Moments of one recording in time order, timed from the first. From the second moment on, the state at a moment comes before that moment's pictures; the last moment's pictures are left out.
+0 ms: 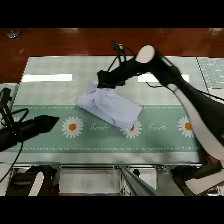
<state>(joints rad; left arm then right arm) 0.10 -0.34 0.46 0.94 -1.11 -1.52 0.51 -1.75 1.71 -0.82 1.10 1.57</state>
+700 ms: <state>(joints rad) 0.11 -0.30 0.36 0.88 -1.07 -1.55 0.25 -1.73 1.95 -0.84 1.33 1.59</state>
